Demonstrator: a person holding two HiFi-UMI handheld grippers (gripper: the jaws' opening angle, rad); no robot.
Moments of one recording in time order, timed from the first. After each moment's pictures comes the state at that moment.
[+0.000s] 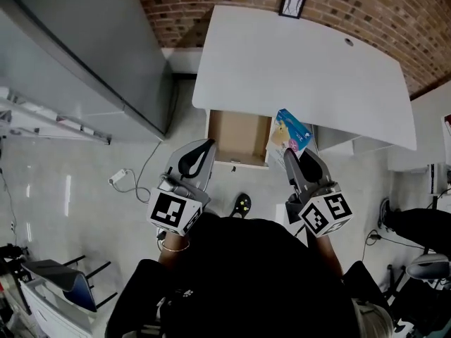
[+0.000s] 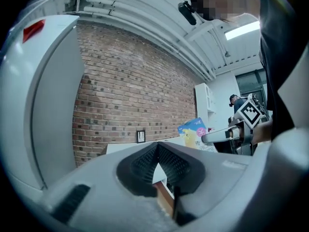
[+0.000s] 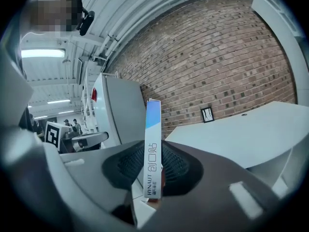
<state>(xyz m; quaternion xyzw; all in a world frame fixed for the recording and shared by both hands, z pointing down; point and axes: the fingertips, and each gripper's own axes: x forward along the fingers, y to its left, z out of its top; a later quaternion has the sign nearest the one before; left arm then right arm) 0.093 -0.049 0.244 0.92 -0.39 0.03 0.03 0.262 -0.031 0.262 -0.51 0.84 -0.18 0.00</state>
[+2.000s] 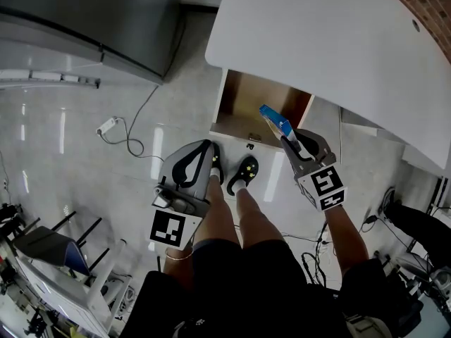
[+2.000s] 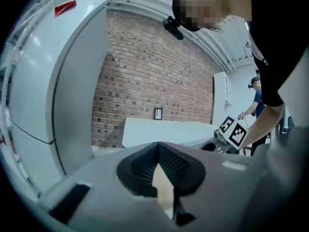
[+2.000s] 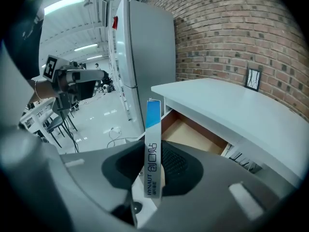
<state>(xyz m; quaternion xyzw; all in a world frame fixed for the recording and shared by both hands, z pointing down) 0.022 -0.086 0.427 0.87 -0.47 0.07 0.13 0.185 -0.102 0.535 -0.33 0.87 -0.16 -0.32</state>
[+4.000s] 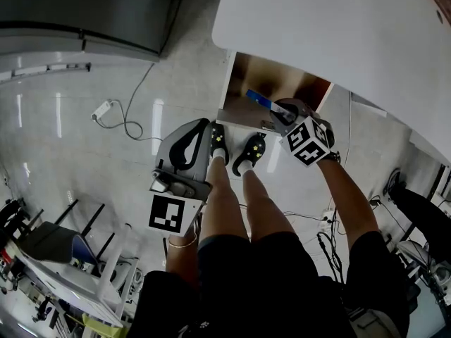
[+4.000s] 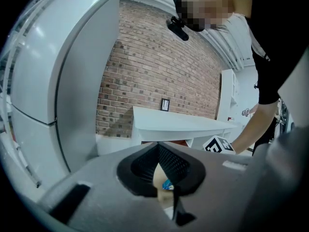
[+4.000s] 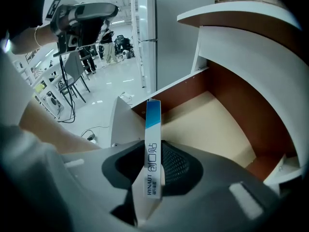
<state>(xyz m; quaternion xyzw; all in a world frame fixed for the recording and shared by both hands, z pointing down) -0.010 -0.124 0.495 0.86 -0.47 0.09 0.17 0.142 -0.126 0.695 -0.18 0.84 -0.11 -0.50</state>
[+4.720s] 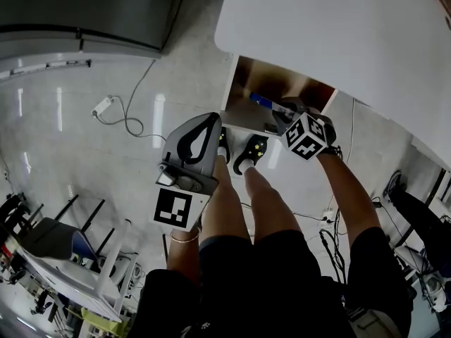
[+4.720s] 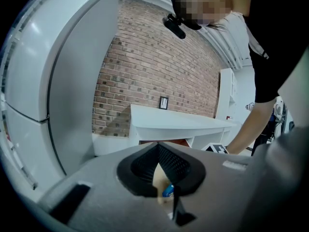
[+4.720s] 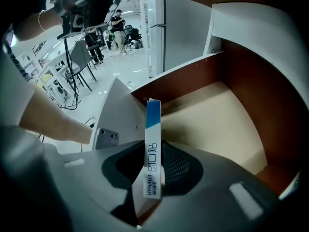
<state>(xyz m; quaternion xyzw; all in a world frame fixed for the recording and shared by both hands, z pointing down) 0.002 -0.145 0.508 0.87 -0.46 0.09 0.17 0.147 -0.130 0.734 -0.13 0.82 -0.09 -0.54</state>
